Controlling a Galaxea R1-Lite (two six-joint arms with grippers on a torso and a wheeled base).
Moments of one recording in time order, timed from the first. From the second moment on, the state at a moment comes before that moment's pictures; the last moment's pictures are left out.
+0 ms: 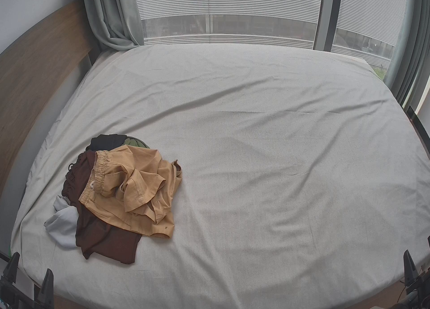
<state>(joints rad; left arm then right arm) 0.00 0.02 -0.02 0.00 0.02 0.00 -0.01 0.02 -0.02 0.00 -0.03 0.00</state>
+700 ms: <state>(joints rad) -0.06 0.12 -0.16 -0.01 -0.01 -0.13 -0.01 0.02 -0.02 0.00 -0.03 0.01</state>
